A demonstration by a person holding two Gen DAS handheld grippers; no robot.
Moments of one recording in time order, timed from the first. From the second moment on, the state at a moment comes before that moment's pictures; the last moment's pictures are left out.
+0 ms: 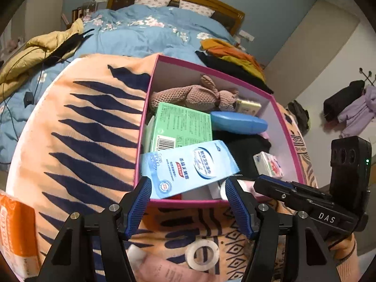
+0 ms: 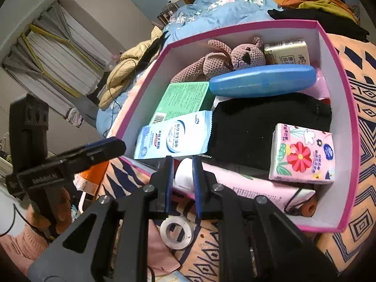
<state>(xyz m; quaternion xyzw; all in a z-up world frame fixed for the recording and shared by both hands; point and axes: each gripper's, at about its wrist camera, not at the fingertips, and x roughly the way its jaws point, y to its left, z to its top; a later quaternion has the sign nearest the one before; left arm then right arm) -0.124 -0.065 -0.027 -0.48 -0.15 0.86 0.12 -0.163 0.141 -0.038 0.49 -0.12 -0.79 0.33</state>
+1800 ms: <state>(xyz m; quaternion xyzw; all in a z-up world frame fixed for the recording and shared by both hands) -0.036 -0.089 -0.130 -0.61 -0.18 0.76 0.10 -0.043 0.147 -0.120 0.61 -0.19 -0.69 0.34</state>
